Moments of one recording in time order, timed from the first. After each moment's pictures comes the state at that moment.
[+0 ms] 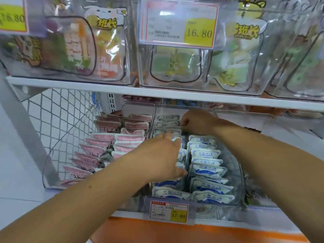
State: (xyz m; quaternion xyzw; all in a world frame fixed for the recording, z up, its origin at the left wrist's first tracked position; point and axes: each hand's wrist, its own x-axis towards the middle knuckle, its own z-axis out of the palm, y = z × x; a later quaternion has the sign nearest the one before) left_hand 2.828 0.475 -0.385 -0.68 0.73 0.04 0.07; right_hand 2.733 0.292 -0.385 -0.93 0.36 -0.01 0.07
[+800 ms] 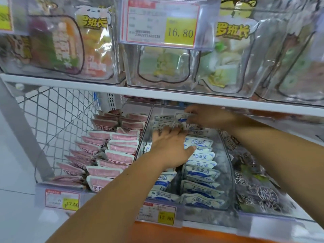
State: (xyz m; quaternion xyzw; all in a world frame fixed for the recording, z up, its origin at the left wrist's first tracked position) left_hand 2.805 0.411 -0.420 -0.74 0.67 0.05 -0.09; right_hand 2.709 0.274 -0.362 -0.92 0.36 -0.02 0.13
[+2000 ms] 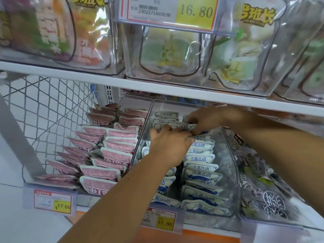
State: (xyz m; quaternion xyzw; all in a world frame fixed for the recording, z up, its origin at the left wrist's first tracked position) left_hand 2.806 0.404 -0.435 -0.74 0.65 0.00 -0.16; right_hand 2.719 0.272 -0.360 -0.92 0.33 0.19 0.07
